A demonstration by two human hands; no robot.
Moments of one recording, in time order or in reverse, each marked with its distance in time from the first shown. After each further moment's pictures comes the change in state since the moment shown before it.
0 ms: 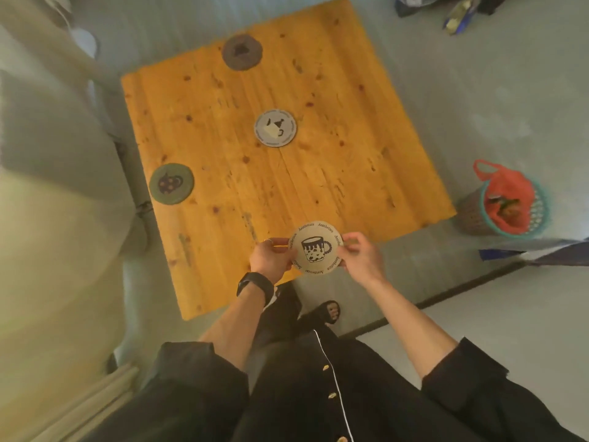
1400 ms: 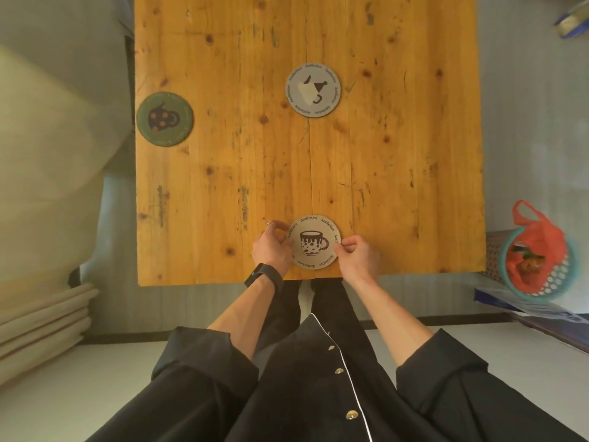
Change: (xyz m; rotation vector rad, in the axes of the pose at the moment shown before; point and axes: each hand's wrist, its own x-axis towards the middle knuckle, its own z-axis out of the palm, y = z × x) left_hand 0.080 -0.020 0.068 0.061 0.294 -0.100; right_hand 0.115 0.028 0.024 -0.445 -0.046 0.018
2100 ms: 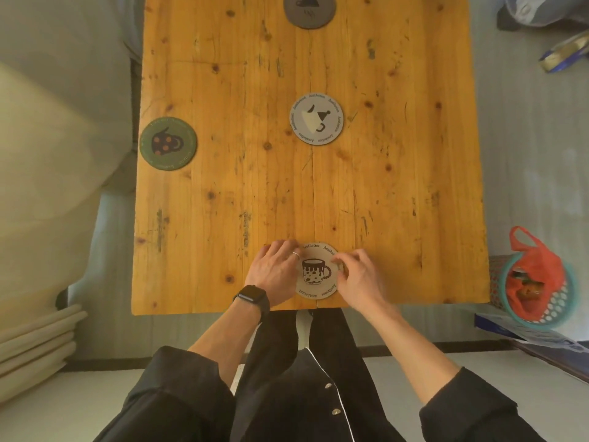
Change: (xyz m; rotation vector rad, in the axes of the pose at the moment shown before) left_hand 0.021 -0.012 -0.015 0.791 -0.076 0.866; right_hand 0.008 -0.010 -0.018 -0.376 -0.127 -0.410
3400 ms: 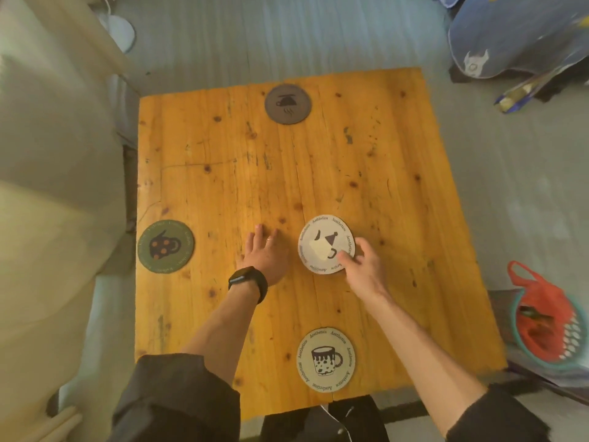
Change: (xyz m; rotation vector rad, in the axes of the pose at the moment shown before) left_hand 0.169 -0.078 -0.096 -0.269 -0.234 -0.476; right_hand 0.122 -0.084 -0.109 0.776 0.235 0.290
